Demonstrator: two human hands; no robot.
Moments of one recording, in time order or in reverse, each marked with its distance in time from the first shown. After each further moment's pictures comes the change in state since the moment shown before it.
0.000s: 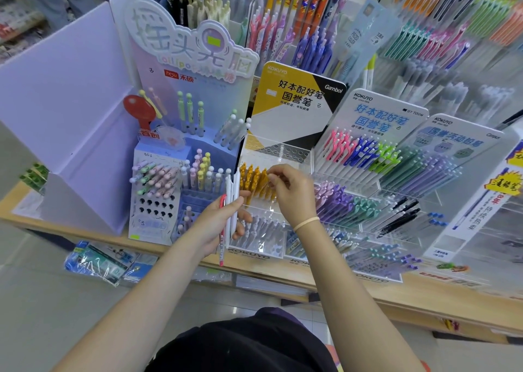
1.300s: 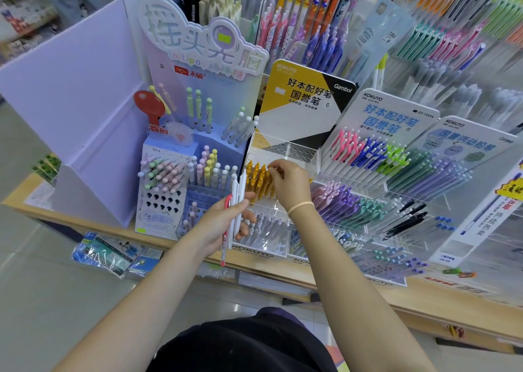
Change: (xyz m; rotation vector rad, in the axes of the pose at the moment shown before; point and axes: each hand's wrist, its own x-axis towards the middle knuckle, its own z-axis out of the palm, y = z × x) left_hand -0.005 -0.006 -0.001 -0.009 -0.013 0.000; right_hand 0.025 0.009 0.021 -0.186 -0.078 0.122
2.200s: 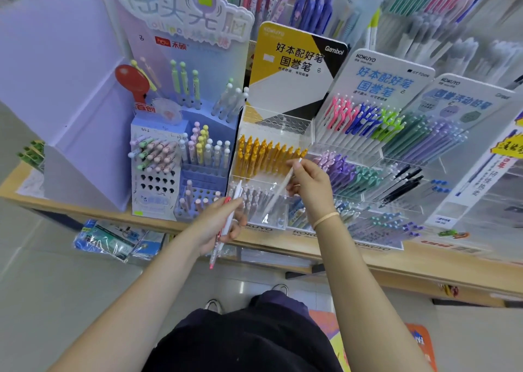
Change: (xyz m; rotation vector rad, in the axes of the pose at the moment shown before) left_hand -0.016 -0.036 -0.008 0.048 0.018 -0.152; right_hand -0.072 0.012 -0.038 0.692 0.010 0.394
